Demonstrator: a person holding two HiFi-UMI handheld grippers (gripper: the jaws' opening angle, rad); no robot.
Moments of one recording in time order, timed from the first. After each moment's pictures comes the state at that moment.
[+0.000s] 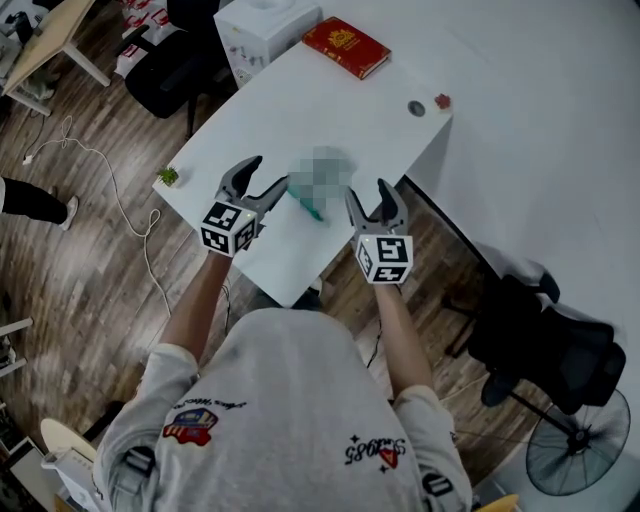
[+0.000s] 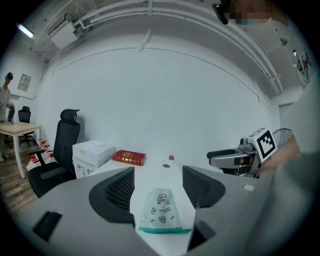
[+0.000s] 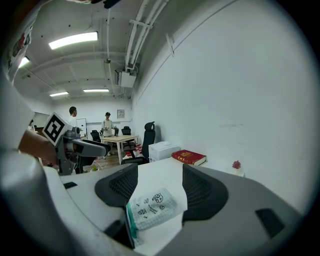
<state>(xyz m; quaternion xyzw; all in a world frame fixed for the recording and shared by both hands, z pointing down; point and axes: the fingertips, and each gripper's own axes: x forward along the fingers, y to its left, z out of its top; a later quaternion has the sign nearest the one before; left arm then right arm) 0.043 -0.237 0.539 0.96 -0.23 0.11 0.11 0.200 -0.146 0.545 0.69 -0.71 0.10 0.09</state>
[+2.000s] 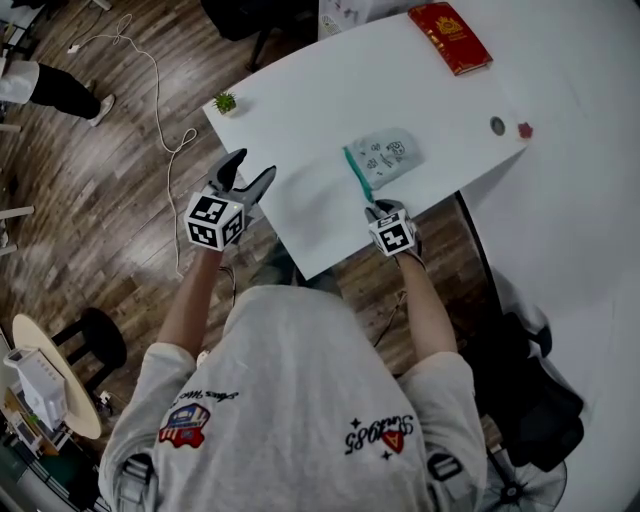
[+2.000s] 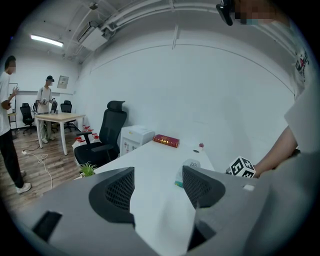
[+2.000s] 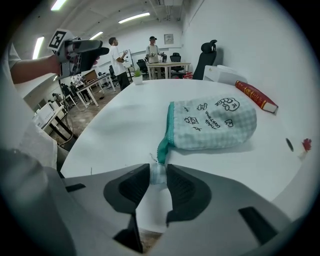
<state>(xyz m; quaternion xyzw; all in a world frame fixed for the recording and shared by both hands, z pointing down) -0.152 -0.220 0.615 0.89 -0.39 0.15 0.18 0.104 -0.113 0.820 0.37 -0.77 0.26 0.45</state>
